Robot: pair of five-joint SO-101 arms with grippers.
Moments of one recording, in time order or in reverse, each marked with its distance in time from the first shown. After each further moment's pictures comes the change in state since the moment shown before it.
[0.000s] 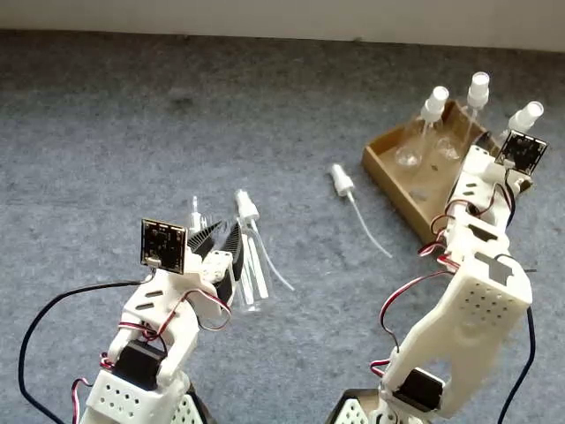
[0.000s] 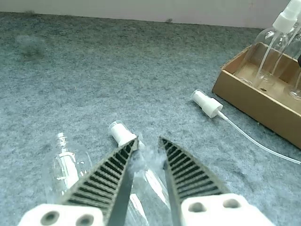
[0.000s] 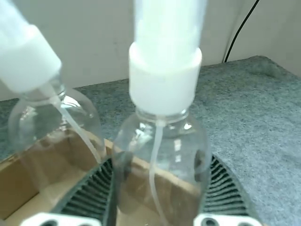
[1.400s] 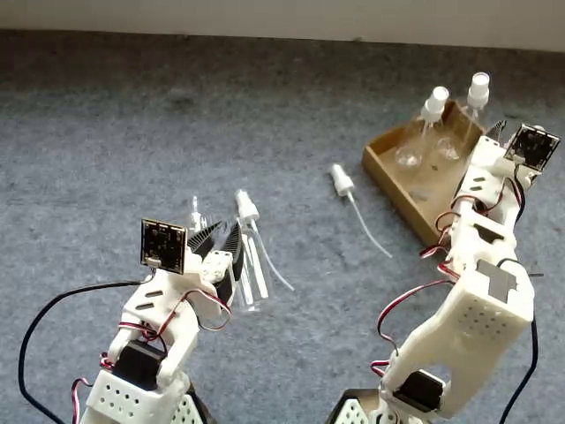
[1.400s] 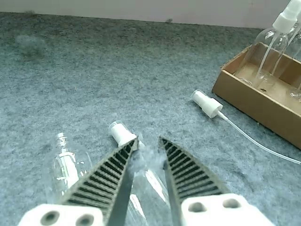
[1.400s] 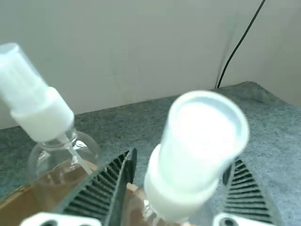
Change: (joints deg) left arm 0.0 0.0 0.0 0.0 0.0; right arm 0.3 -7.7 3.8 -0.2 0.0
